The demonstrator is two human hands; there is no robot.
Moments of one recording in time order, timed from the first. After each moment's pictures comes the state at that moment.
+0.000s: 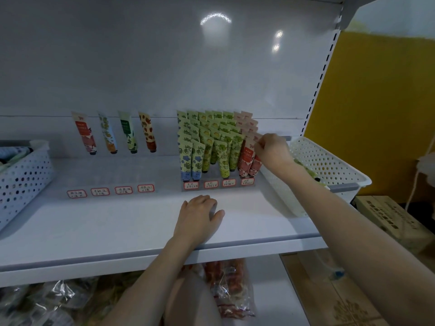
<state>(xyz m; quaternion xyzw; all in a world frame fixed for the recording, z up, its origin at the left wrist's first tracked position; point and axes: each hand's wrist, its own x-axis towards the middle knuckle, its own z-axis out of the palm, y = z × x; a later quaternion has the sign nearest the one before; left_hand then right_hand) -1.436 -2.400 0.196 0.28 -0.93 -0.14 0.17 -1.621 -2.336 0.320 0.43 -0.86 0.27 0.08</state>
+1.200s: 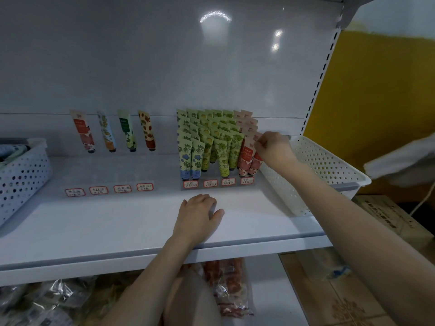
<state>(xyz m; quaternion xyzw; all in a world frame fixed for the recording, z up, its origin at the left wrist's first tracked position) -1.436 -2.400 0.196 0.28 -0.93 -0.15 0.18 -1.623 -2.331 0.322 0.44 -0.85 0.28 0.09</state>
